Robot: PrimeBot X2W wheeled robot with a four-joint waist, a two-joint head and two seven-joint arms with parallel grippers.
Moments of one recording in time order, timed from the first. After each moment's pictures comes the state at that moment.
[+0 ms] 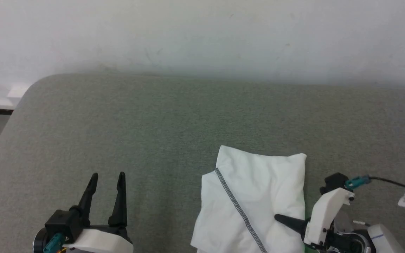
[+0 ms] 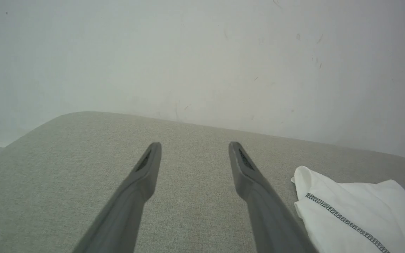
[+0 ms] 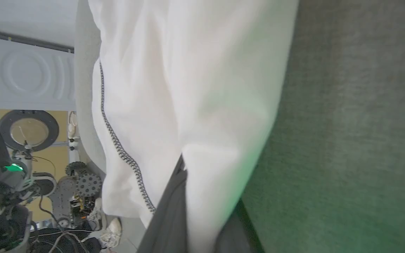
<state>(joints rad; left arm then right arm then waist) 0.06 0.06 0.03 0.10 -0.19 -0.12 -0.26 -0.17 -0.12 0.11 0.44 0.92 0.13 0.72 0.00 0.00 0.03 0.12</state>
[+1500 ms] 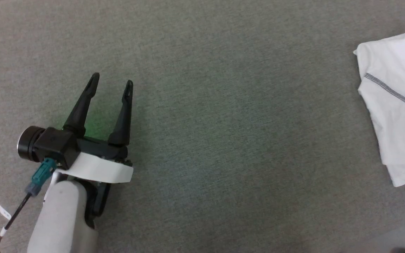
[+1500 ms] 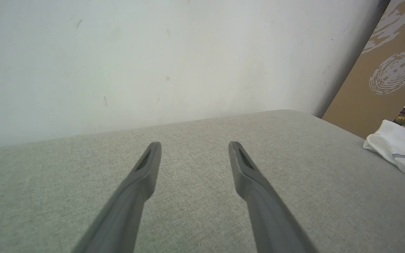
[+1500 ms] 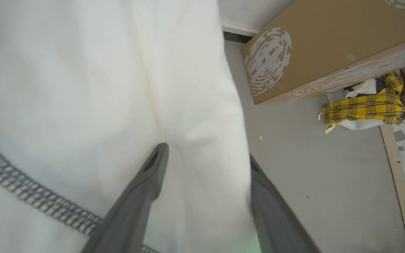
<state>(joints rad) -0.31 0.21 -0.11 0.01 -0.19 -0.12 -0.24 -0.74 -0.54 0.10 0.98 0.16 0.13 0.00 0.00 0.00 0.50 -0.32</state>
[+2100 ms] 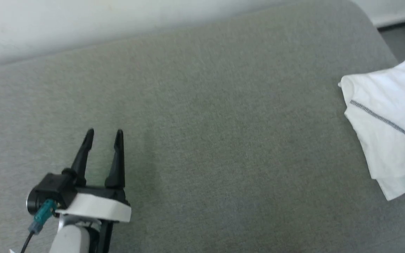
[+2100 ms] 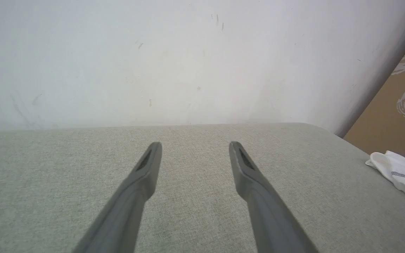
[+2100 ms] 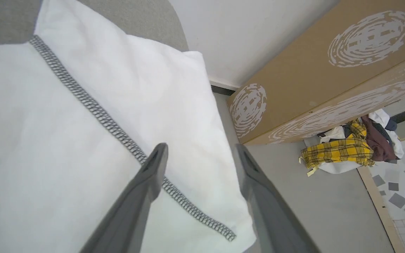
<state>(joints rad) -0.11 0.12 -0.02 0.06 -0.24 -0.10 -0.26 -0.47 -0.43 -0.17 0.87 -0.20 0.13 -0.25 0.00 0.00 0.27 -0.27</state>
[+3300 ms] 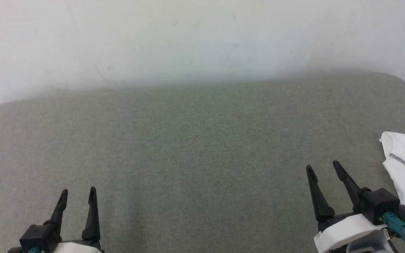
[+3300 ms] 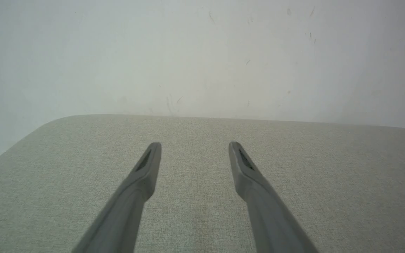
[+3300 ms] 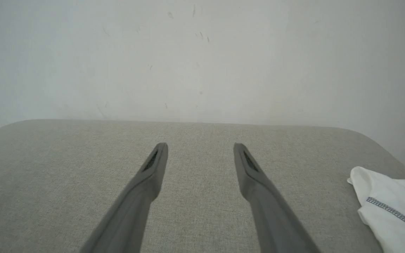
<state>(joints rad) 0.12 0.11 0.13 0.10 -0.16 -0.10 -0.26 0.07 -0.06 0.04 0.01 0.11 0.13 -0.12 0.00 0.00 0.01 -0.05</state>
